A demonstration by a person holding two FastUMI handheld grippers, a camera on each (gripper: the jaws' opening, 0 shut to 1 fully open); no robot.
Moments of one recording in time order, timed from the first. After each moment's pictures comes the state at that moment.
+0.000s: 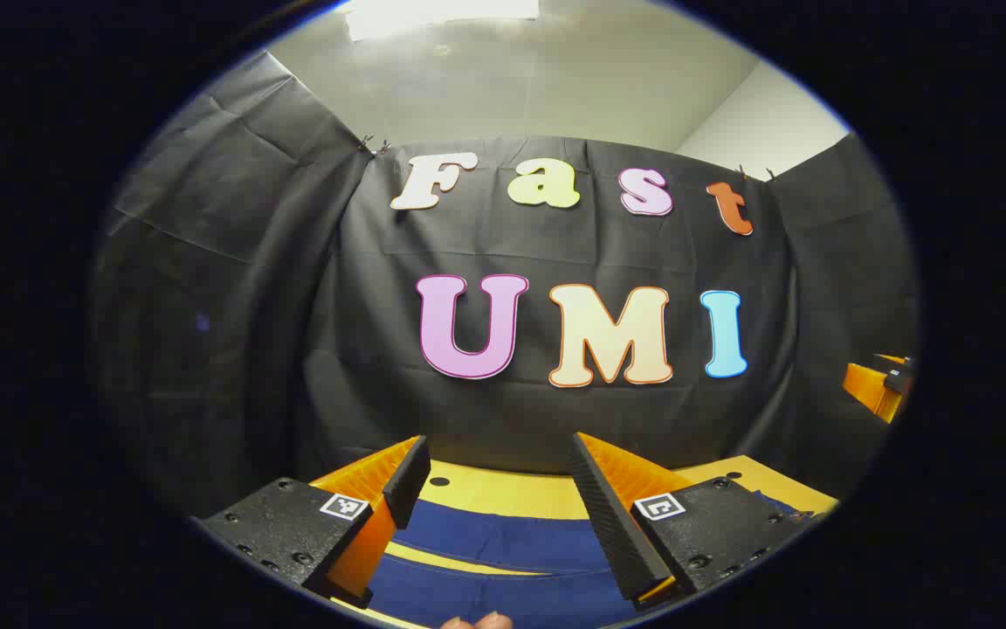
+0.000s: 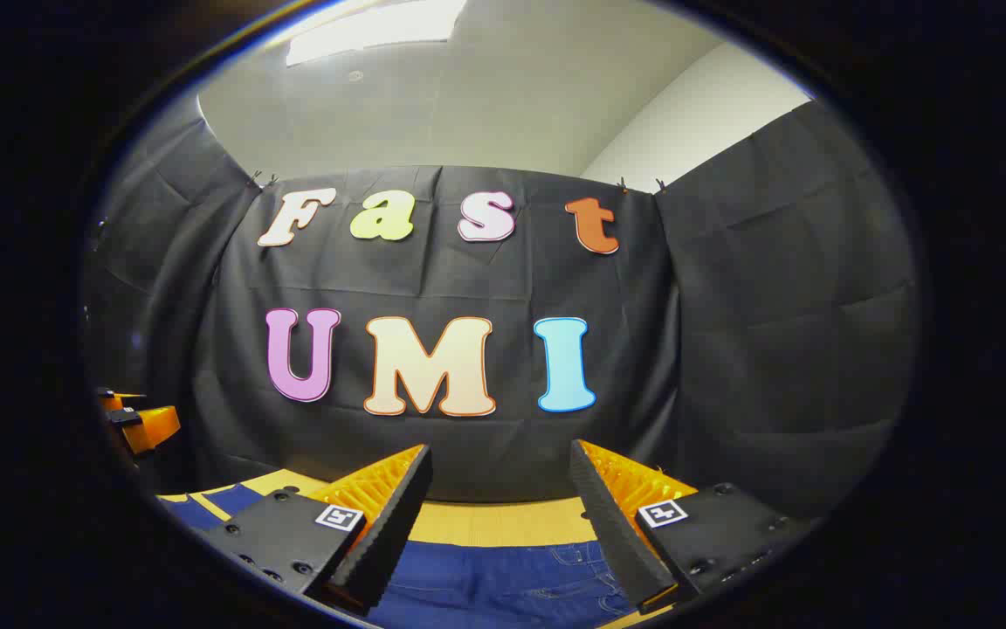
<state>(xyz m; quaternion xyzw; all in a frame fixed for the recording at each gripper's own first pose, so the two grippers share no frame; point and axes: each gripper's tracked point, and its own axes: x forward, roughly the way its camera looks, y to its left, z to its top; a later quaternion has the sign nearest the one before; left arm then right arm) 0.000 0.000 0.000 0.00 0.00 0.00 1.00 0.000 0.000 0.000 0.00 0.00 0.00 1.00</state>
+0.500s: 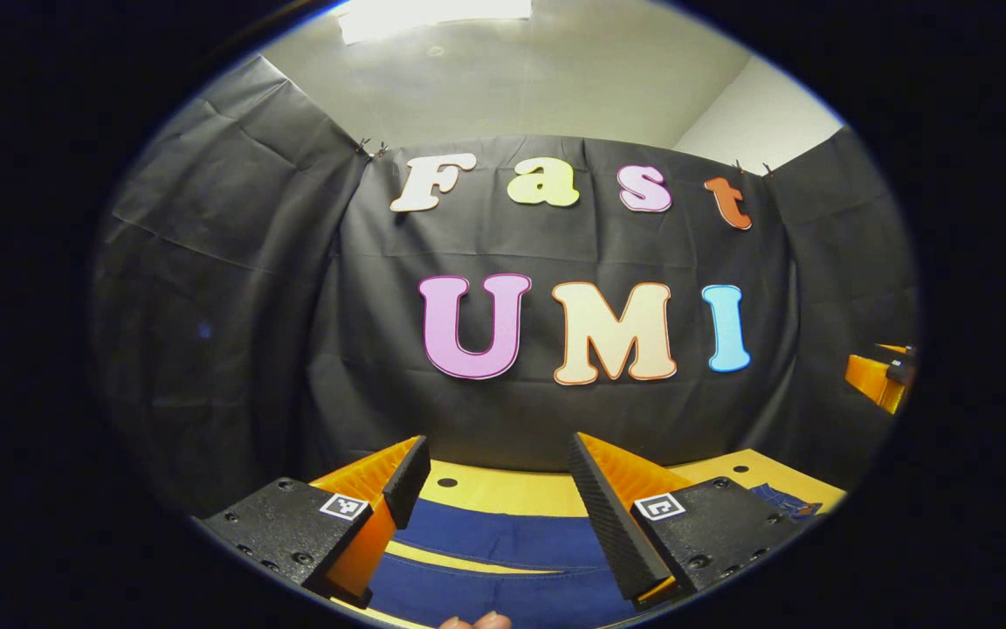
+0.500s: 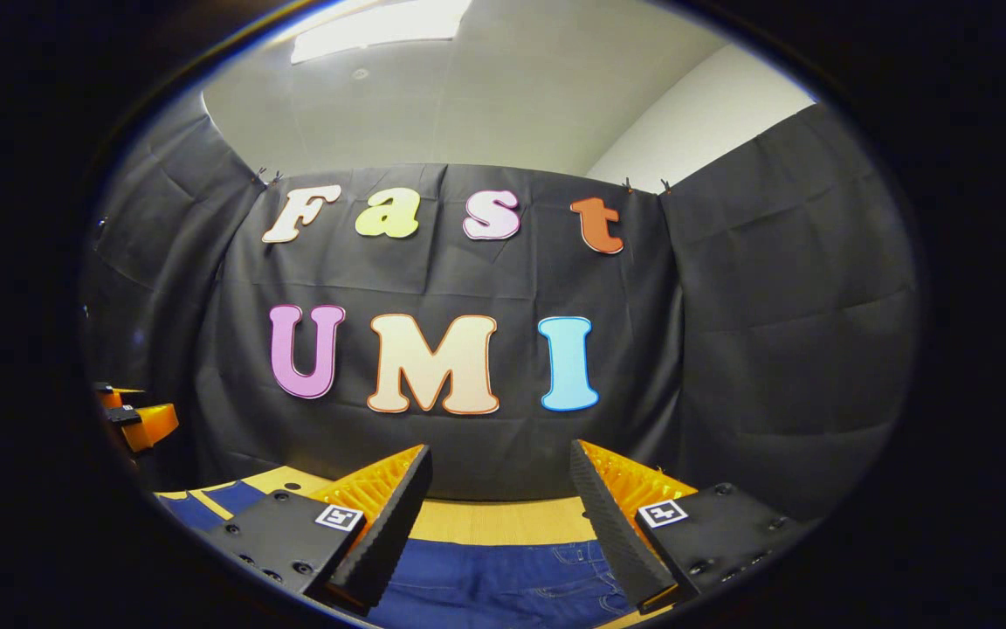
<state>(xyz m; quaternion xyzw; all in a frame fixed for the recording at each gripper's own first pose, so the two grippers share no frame) -0.003 0.010 -0.005 0.01 0.01 0.00 1.00 -0.002 0.006 -0.002 0.00 0.00 0.00 1.00</state>
